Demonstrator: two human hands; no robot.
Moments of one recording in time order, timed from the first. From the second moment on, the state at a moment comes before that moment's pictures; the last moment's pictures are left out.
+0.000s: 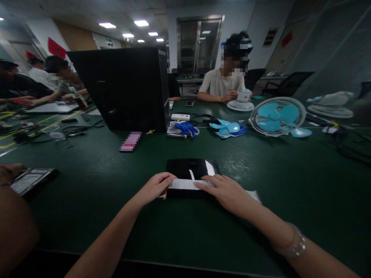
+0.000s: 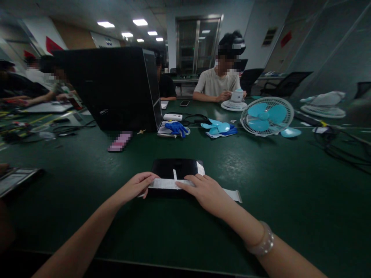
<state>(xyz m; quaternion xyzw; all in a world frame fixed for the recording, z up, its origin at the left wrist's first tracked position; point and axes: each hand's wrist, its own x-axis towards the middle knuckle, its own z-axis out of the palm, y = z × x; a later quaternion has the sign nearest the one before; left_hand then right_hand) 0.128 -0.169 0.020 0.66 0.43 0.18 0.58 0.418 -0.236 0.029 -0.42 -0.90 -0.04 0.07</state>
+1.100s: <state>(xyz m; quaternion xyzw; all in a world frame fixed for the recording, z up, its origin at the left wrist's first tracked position) 0.128 -0.173 0.028 0.77 0.52 0.15 0.35 0.418 -0.233 0.033 -0.44 -0.89 0.06 0.07</state>
